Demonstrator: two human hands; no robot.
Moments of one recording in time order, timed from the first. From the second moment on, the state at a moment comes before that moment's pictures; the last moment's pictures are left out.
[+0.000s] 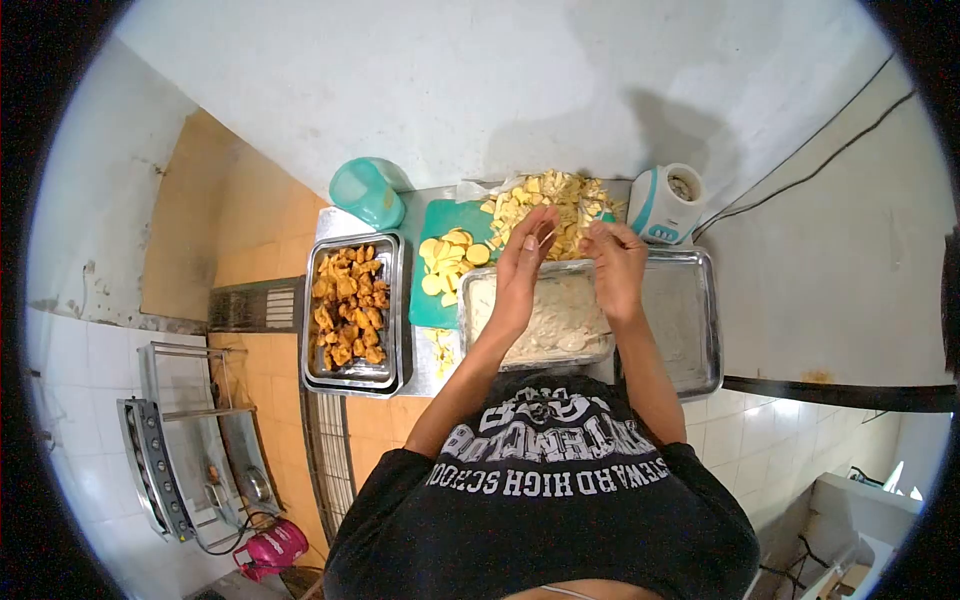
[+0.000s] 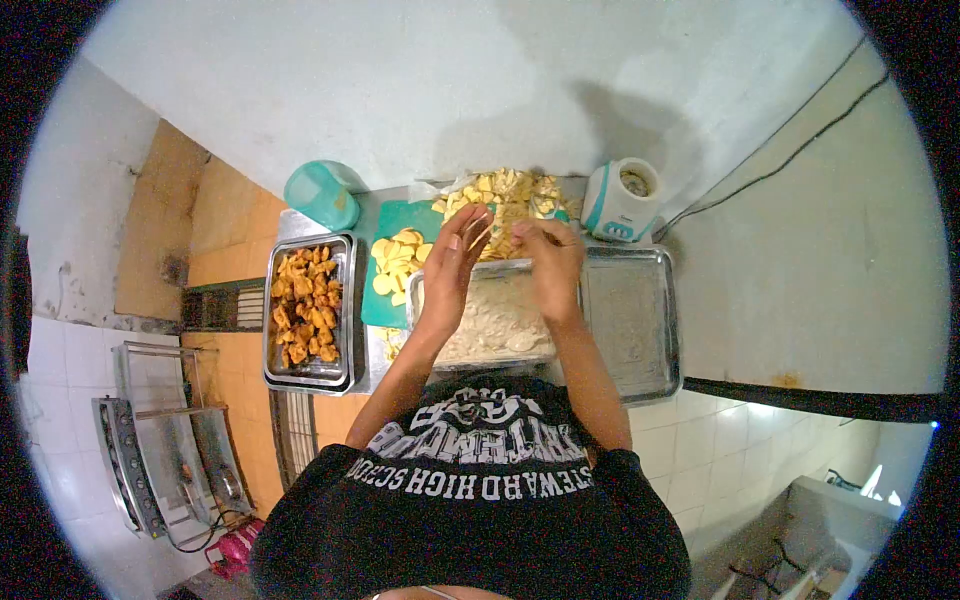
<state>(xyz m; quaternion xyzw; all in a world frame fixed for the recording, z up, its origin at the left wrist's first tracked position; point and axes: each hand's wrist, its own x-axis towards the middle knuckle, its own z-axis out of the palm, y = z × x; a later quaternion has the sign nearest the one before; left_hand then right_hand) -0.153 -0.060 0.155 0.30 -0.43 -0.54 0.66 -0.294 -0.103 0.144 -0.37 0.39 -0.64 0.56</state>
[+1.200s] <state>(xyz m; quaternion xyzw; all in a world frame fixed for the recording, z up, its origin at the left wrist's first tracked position) -0.179 -0.070 0.142 0.39 -0.55 -0.50 0.54 -0.315 -0.080 0.118 -0.12 0.02 -0.57 0.81</state>
